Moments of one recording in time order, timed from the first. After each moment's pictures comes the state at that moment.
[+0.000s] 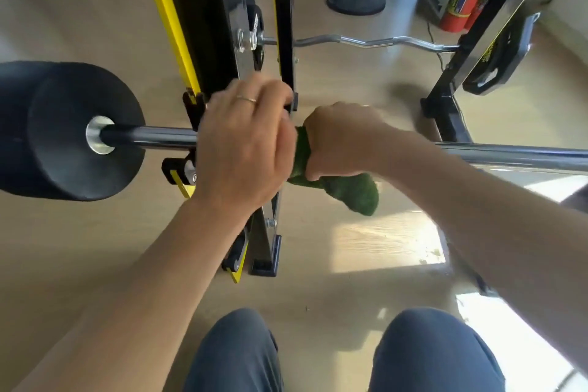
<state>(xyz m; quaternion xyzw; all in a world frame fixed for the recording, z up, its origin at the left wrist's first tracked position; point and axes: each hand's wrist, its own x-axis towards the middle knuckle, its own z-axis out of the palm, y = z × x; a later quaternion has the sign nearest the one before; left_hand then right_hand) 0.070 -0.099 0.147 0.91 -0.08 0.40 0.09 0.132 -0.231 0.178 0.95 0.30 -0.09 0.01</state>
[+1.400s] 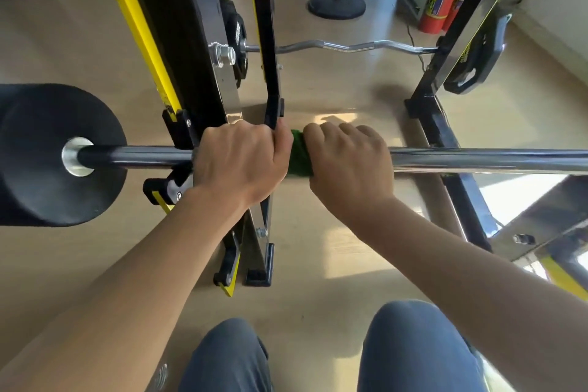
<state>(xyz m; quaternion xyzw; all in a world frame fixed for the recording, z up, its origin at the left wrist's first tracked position) 0.099 -0.101 0.133 0.97 -0.03 0.24 0.03 0.106 -0.255 0.133 0.94 0.25 0.23 0.01</state>
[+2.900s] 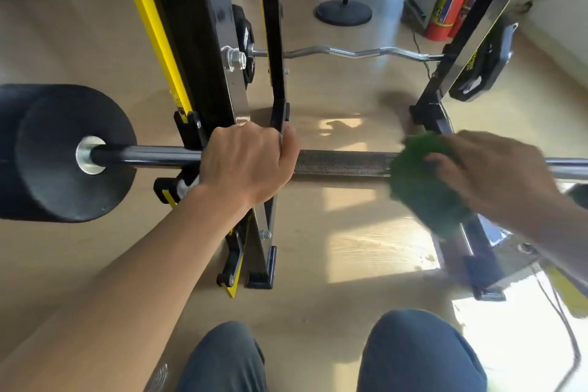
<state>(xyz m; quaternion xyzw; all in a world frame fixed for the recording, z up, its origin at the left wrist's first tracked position) 0.101 -0.097 0.137 0.98 -0.04 0.21 0.03 0.120 -0.399 0.149 0.96 0.22 0.15 -0.03</state>
